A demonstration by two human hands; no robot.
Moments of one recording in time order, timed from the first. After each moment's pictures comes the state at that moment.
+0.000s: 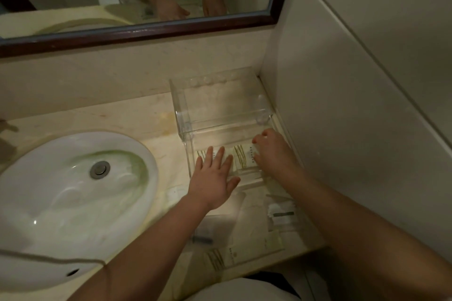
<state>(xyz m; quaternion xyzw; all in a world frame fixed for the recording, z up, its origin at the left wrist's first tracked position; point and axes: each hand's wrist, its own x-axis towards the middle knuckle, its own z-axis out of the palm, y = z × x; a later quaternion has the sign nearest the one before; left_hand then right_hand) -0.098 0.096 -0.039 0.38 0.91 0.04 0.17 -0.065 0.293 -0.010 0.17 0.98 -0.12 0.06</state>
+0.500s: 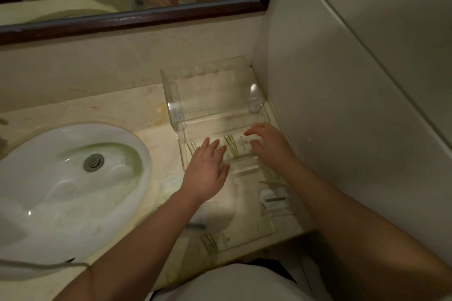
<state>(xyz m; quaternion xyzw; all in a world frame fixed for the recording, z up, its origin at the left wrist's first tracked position) -0.084 0.093 -0.026 0.37 0.90 0.21 0.12 -0.038 0.298 -0.002 0.15 0.93 -0.33 -0.03</state>
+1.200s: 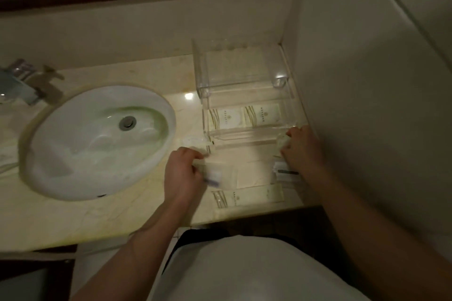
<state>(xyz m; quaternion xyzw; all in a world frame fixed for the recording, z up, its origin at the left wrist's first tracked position) 0.003 0.002 -0.008 0.11 0.94 0.33 0.03 0.034 0.285 -0.018 0.26 0.95 -0.16 0.08</state>
